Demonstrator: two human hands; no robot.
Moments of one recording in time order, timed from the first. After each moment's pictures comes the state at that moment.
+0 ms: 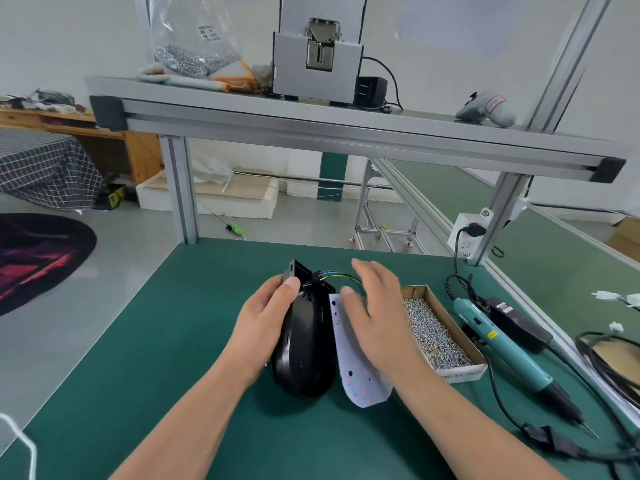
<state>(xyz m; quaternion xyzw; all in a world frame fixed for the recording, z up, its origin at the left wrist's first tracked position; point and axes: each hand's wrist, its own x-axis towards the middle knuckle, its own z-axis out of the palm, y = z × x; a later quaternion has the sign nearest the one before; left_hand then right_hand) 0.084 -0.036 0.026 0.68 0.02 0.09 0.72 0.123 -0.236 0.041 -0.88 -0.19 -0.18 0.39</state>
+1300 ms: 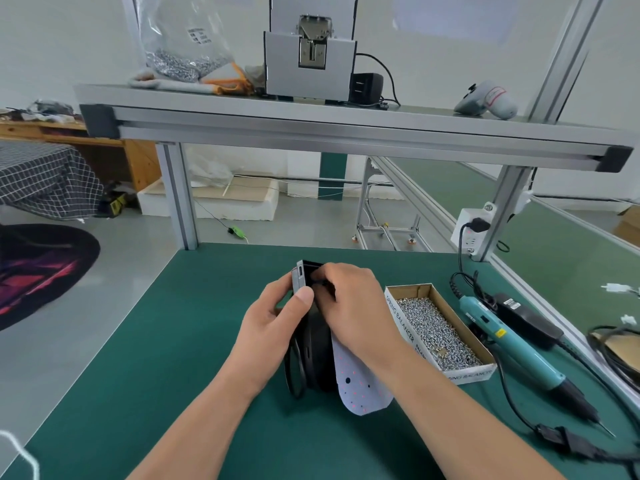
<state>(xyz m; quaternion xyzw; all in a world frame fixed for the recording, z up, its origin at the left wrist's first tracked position) 0.080 -0.043 0.030 0.66 -0.06 0.12 0.74 0.126 -0.192 0.074 -0.89 -0.27 -0.21 0.31</state>
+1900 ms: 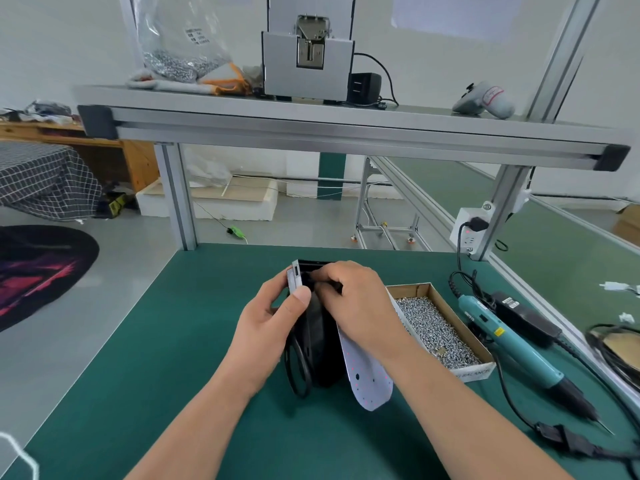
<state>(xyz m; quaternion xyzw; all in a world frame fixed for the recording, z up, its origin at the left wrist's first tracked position) 0.078 -0.039 0.033 0.67 -0.07 0.12 0.73 0.130 -0.198 0.075 -0.87 -0.27 -0.18 0.38</state>
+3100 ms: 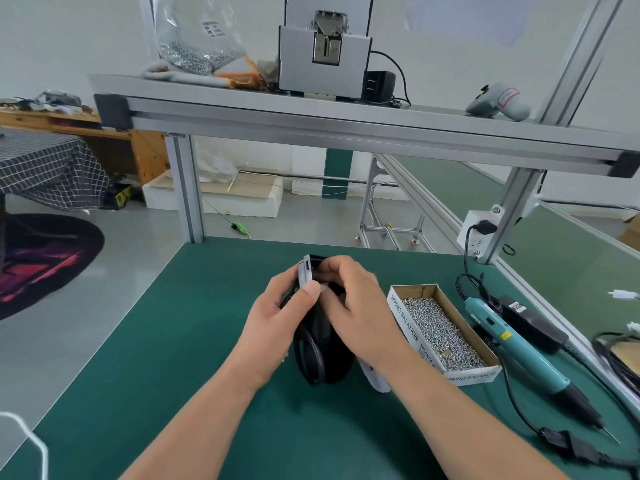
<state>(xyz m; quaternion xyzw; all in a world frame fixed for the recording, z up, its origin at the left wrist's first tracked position) 0.081 -0.041 0.030 0.65 -0.07 0.10 0.75 0.123 -0.198 0.054 -0.83 -0.27 -0.13 0.46</state>
